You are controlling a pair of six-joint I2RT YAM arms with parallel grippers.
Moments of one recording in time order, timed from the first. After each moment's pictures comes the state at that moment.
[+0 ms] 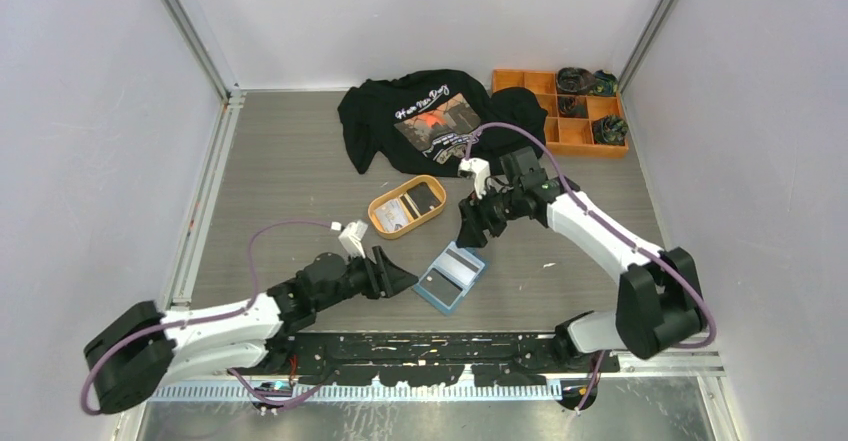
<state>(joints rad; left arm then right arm) -0.96 1.02 0.18 0.46 0.05 -1.01 0.44 1.33 0.91 -0.54 -0.64 -0.25</state>
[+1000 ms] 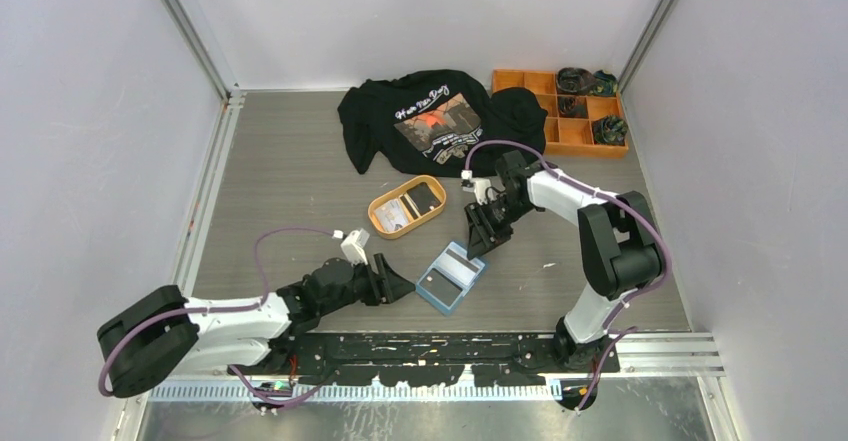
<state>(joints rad) -0.97 1.04 0.12 0.50 -0.02 -1.00 0.33 1.68 1.02 -0.77 -0.70 -0.18</state>
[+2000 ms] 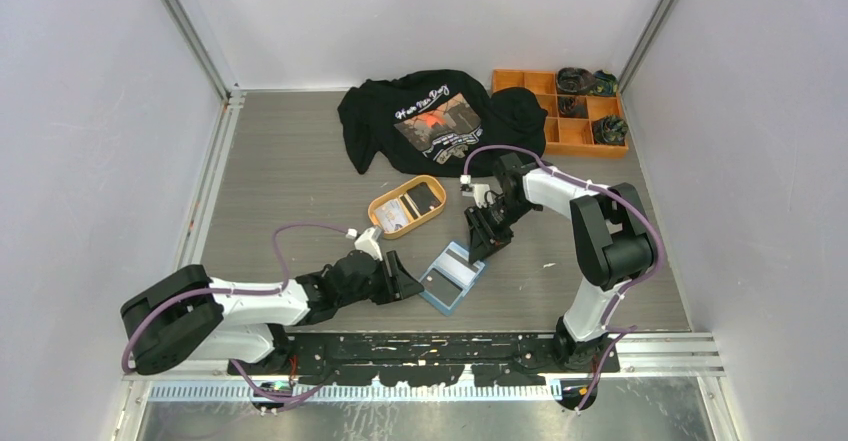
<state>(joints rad) -1.01 1.24 0.28 0.40 -0.03 -1.10 0.33 1.76 1.04 -0.82 -0.68 -0.19</state>
